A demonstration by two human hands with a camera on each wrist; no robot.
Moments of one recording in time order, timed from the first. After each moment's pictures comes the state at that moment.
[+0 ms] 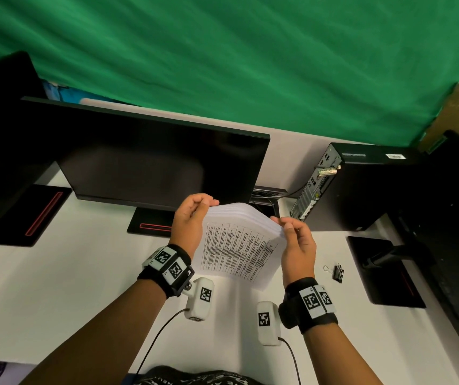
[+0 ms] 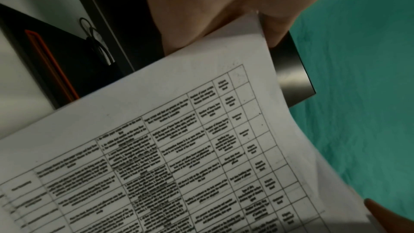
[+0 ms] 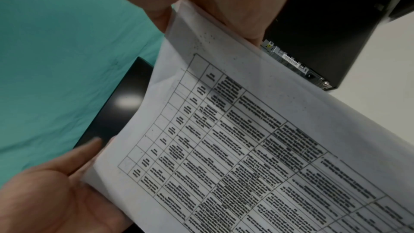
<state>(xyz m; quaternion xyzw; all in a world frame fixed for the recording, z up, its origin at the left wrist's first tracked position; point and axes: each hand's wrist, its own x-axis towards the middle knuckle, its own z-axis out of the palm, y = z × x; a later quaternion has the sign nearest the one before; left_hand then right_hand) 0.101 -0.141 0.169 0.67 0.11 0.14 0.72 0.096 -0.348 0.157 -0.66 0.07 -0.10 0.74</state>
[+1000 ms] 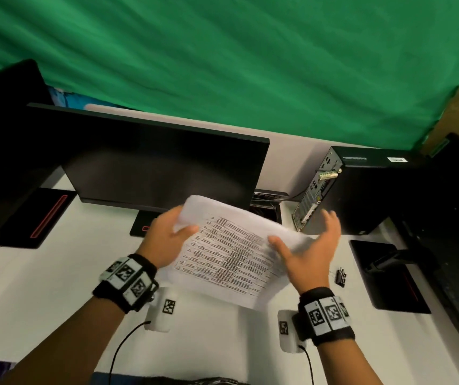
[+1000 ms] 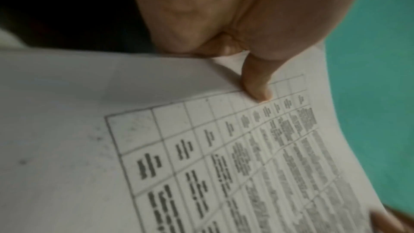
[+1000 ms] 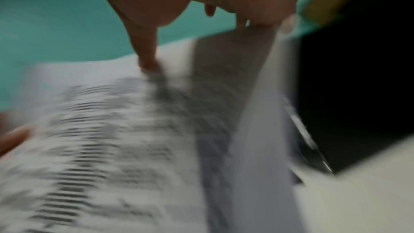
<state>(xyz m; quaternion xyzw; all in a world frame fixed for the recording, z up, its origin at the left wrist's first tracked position) 0.067 -0.092 0.183 0.84 0.05 0.06 0.54 0.090 -0.374 0.176 -0.85 0.01 -0.21 0.48</state>
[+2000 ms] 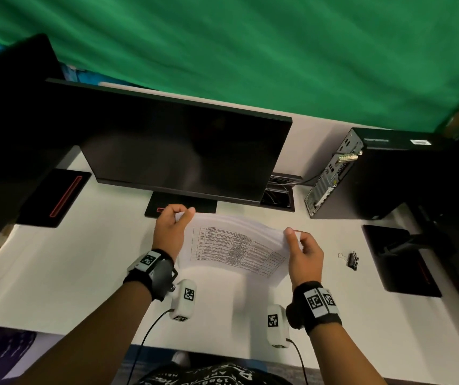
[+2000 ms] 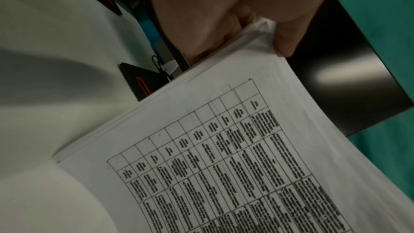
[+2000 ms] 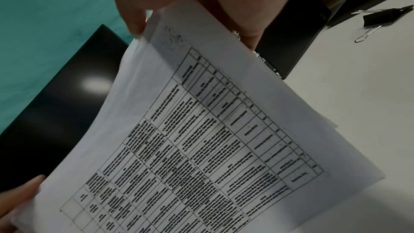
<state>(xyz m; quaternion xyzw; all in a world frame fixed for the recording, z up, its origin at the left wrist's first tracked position) 0.061 -0.073 0.113 0.72 0.21 0.12 0.65 0.069 -0.349 0.105 -0.73 0.12 -0.08 0.67</state>
